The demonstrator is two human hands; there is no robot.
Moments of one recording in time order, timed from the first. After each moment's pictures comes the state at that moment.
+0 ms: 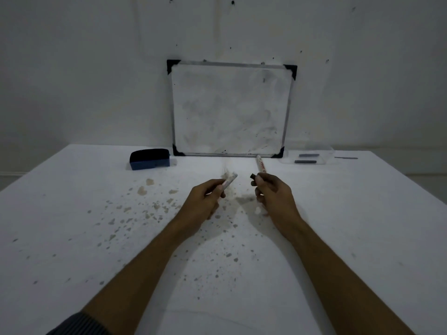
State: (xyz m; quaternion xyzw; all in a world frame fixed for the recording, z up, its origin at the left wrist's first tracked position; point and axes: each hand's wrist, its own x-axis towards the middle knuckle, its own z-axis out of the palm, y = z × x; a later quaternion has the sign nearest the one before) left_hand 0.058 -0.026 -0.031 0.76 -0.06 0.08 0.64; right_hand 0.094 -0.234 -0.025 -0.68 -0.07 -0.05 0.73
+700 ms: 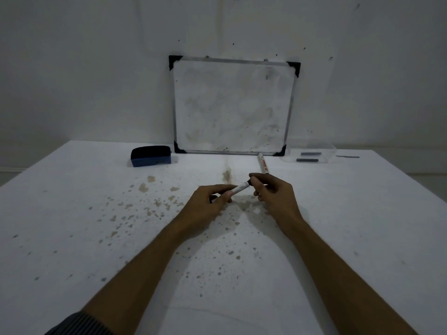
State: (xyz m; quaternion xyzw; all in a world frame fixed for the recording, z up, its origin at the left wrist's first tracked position) left_hand 0.049 -0.022 -0.033 0.83 -0.12 0.09 0.55; right_hand 0.085 -0.232 -0.020 -0.73 -0.10 -0.08 0.67
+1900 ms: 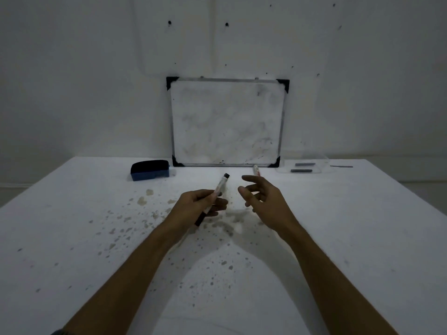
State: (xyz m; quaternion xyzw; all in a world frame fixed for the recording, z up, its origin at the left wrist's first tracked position) left_hand 0.044 -0.016 -0.002 0.71 -0.03 0.00 0.71; right_hand 0.071 -0.236 0.013 -0.79 -0.18 -0.04 0.58
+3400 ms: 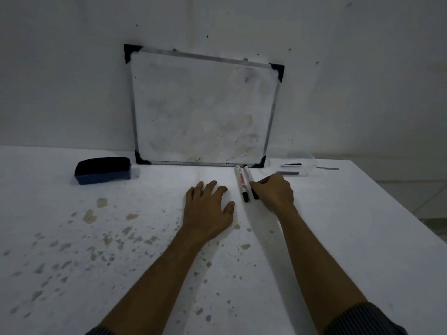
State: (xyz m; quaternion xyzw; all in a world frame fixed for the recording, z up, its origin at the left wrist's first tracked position) left_hand 0.159 -0.090 -0.054 0.97 -0.05 0.13 0.19; right_hand 0.215 -0.269 0.001 -0.92 0.14 -0.05 0.36
